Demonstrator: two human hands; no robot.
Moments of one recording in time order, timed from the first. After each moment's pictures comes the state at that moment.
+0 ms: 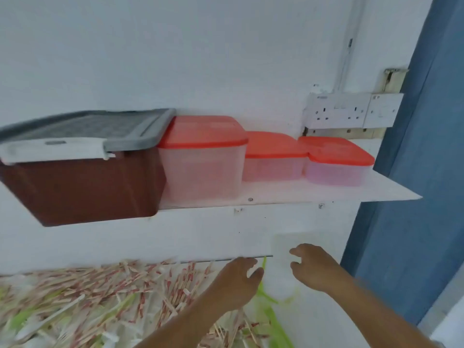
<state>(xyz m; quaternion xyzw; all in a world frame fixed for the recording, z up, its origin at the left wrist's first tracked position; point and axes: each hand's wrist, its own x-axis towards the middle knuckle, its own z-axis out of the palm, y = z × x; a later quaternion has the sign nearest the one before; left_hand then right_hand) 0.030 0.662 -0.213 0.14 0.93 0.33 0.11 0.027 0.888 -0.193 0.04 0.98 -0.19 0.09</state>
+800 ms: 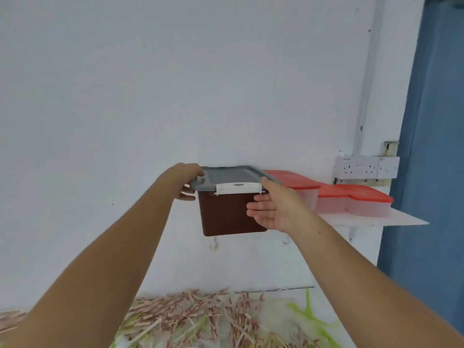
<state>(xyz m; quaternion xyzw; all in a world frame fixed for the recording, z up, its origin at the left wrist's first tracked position) 0.061 0.345 0.108 -0.05 0.82 0.57 -0.03 0.138 0.574 0.067 0.09 0.67 -0.74 0.00</state>
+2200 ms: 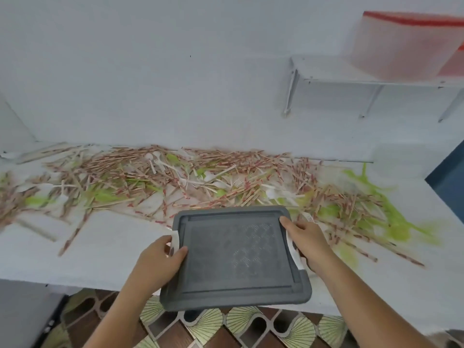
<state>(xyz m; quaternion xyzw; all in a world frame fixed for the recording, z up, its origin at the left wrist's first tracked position) 0.403 0.118 -0.257 -0.22 0.89 0.39 0.07 0.316 0.440 -0.263 0.17 0.81 -0.55 0.12</state>
